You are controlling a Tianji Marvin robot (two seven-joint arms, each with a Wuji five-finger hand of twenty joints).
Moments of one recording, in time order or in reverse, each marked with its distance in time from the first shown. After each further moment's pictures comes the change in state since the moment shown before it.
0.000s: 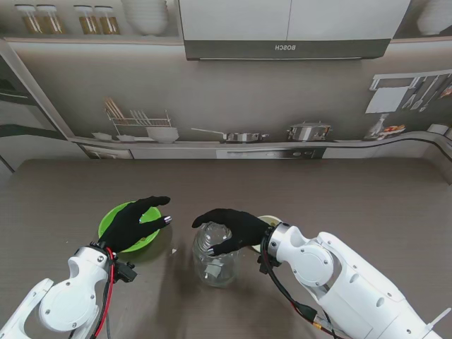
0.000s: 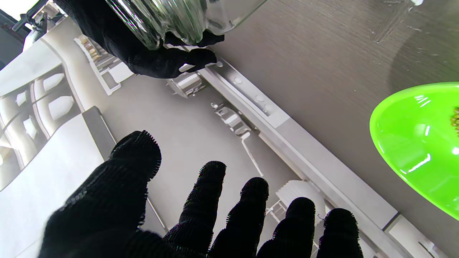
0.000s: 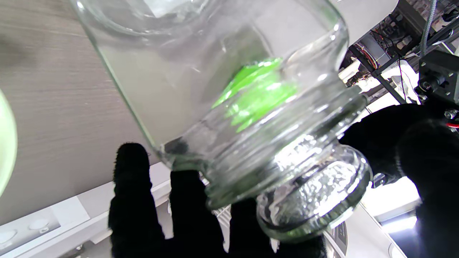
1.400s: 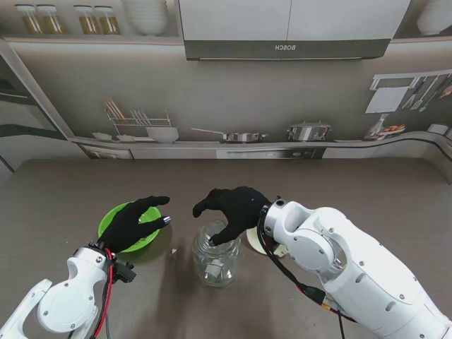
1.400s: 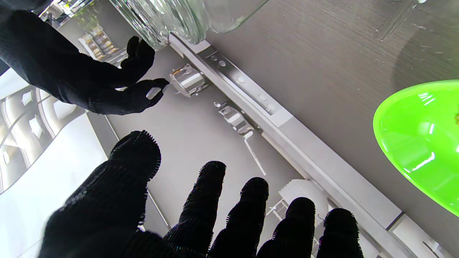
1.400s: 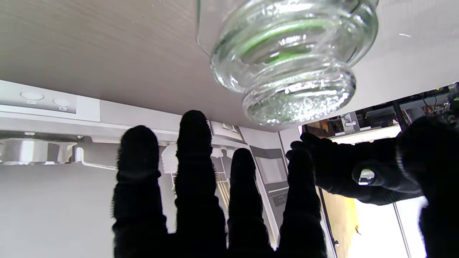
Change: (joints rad) left arm 0.006 0.000 -0.006 0.000 -0.004 -0.020 0.001; right arm 0.037 0.050 0.035 -0.280 -0.382 0.140 0.149; left_hand 0.000 0.000 -0.004 0.000 0.000 -0.001 0.000 0.000 0.000 0.000 0.000 0.000 0.000 0.000 0.000 0.000 0.000 0.000 0.000 0.000; right_hand -0.021 -0.055 0.061 0.088 0.060 -0.020 -0.034 0.210 0.026 0.036 0.223 0.252 0.211 -0.084 0.599 0.417 0.176 -0.036 0.386 0.298
